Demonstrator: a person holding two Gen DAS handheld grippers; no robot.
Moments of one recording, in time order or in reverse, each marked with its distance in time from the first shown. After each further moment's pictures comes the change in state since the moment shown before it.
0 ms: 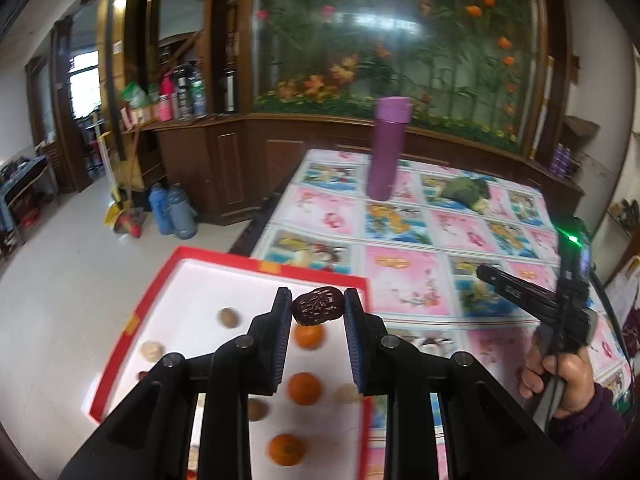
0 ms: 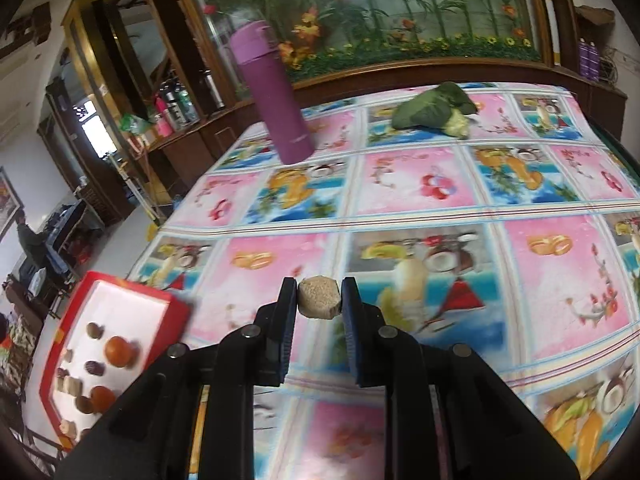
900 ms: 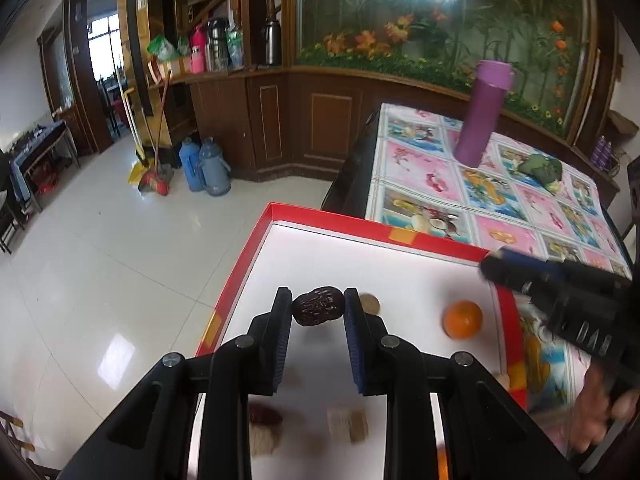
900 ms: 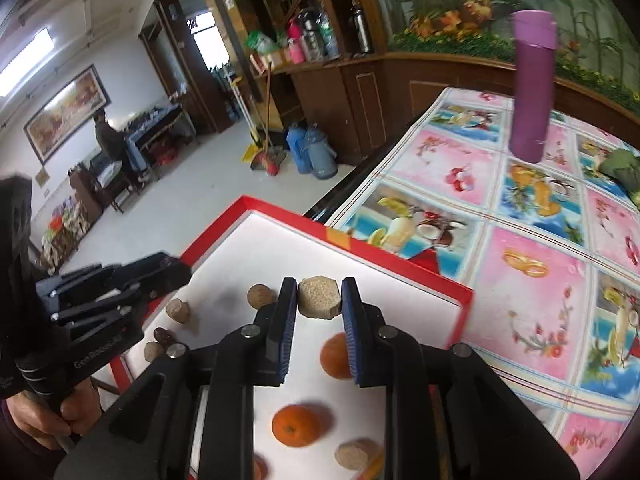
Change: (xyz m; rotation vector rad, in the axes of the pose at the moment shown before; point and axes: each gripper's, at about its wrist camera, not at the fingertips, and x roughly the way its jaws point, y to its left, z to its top) left arm 0.074 0.113 -0.003 -0.050 0.159 0.083; right arm 0.045 0.215 -0.019 -0.343 0.198 0.279
